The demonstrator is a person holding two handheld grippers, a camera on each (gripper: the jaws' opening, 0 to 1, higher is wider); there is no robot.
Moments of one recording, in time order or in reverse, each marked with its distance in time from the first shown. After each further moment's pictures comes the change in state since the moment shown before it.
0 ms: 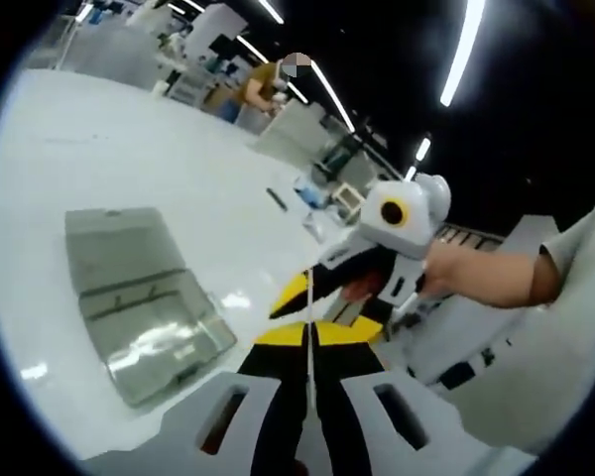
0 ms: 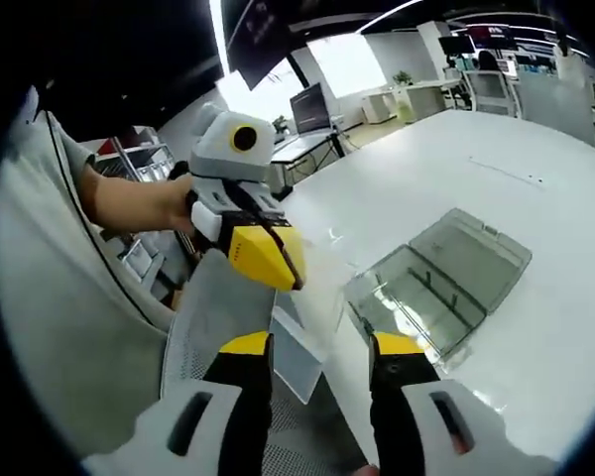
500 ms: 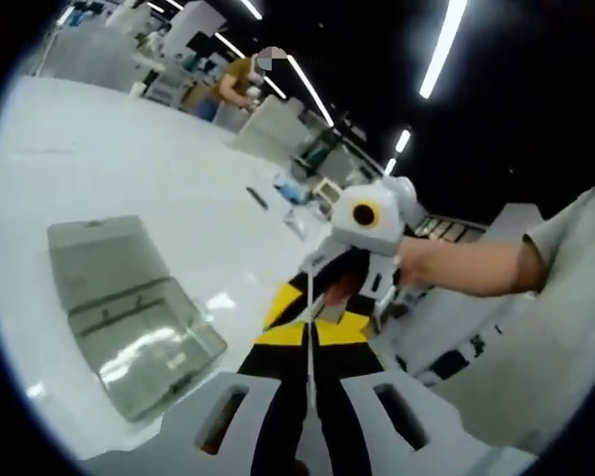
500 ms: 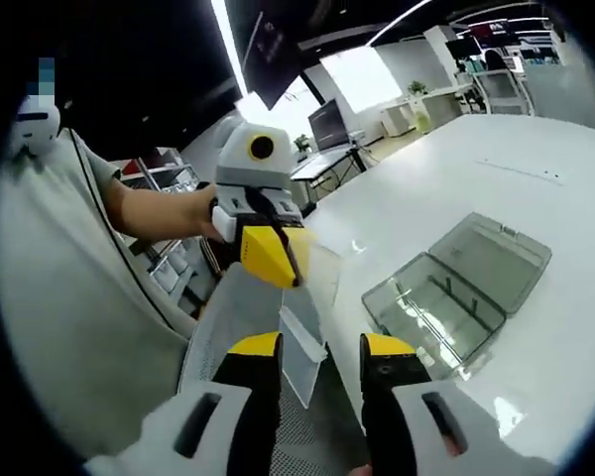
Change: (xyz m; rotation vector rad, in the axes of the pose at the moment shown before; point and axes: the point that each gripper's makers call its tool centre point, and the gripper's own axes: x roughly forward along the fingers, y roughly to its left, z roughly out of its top) left arm 0.000 -0.006 0.005 0.033 0.015 -0.078; right arm -0.004 0.007 0.002 0.035 -0.086 0.132
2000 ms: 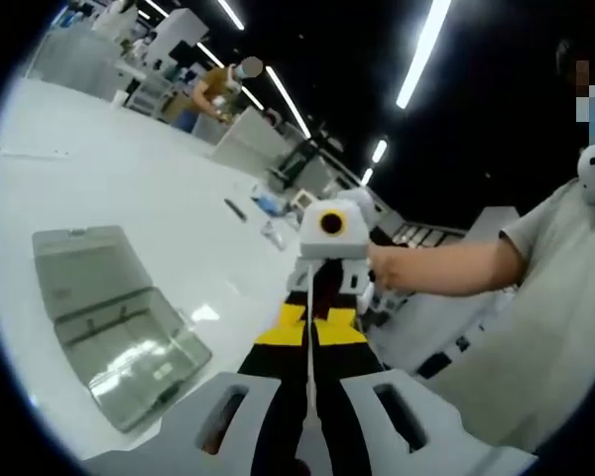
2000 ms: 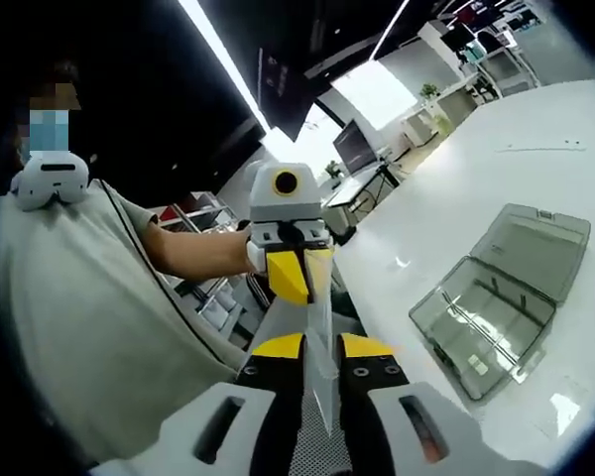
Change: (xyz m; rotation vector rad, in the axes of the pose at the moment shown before) left arm -0.005 -0.013 0.002 0.022 -0.058 -0.103; right arm 0.005 0.026 0.016 0.140 -0.131 0.209
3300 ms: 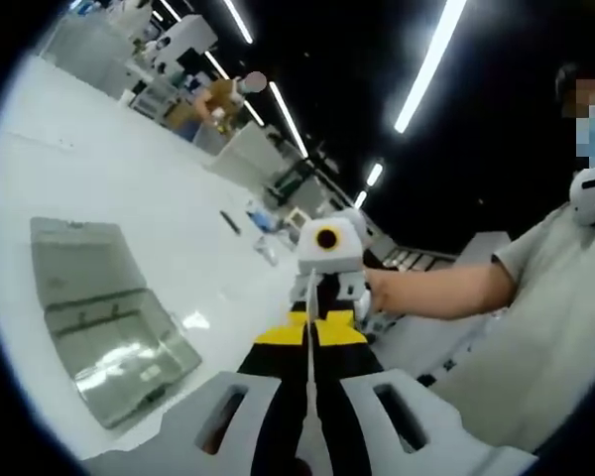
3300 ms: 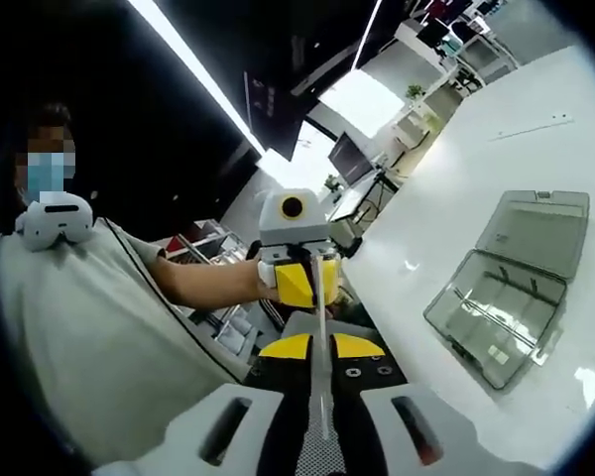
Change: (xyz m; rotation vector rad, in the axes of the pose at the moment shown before) left arm -0.004 -0.003 0.006 -0.061 -0.091 -0.042; right arm -0.002 0.010 0.007 0.115 -0.066 0.033
